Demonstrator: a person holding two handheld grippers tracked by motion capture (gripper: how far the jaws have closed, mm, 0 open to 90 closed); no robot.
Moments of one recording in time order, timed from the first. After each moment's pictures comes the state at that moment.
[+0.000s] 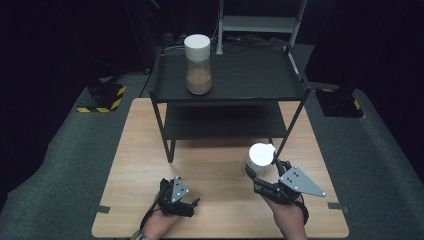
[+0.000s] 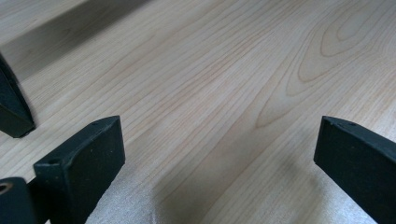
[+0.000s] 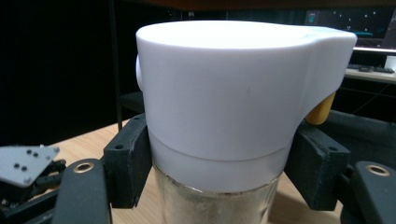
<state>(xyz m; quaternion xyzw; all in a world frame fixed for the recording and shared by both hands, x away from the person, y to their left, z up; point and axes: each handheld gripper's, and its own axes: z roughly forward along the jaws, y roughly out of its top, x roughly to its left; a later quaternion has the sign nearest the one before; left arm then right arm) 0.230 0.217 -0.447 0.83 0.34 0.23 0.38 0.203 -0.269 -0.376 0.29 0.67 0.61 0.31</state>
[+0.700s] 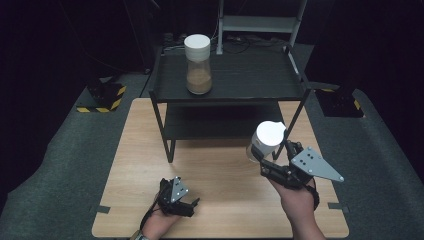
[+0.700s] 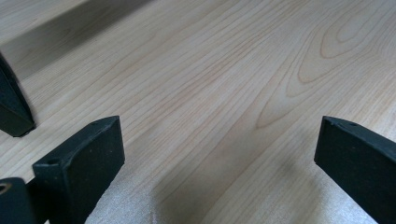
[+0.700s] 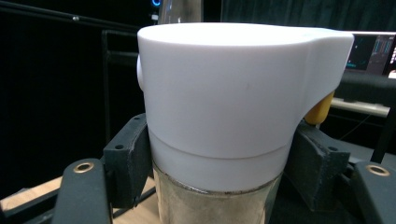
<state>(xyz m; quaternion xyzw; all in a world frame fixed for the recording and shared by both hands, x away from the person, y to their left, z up) 0.230 0.219 -0.447 0.83 0.34 0.22 0.38 0.212 -0.270 -0.318 0.28 0.65 0.62 0.34</state>
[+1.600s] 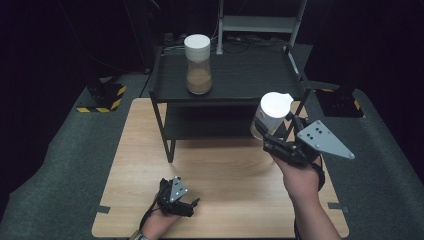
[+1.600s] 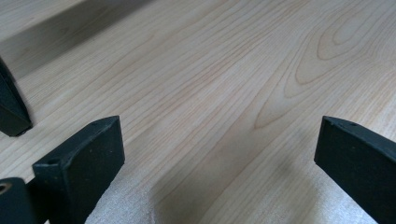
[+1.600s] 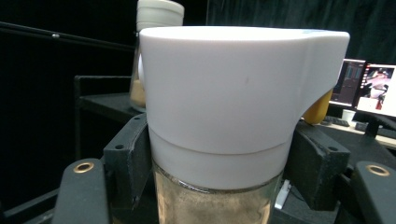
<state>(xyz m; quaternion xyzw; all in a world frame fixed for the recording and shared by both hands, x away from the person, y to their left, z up) 0.231 0.222 -0.447 0.83 0.34 0.22 0.39 0.230 -0.257 -0.270 0.28 0.63 0.62 0.37</state>
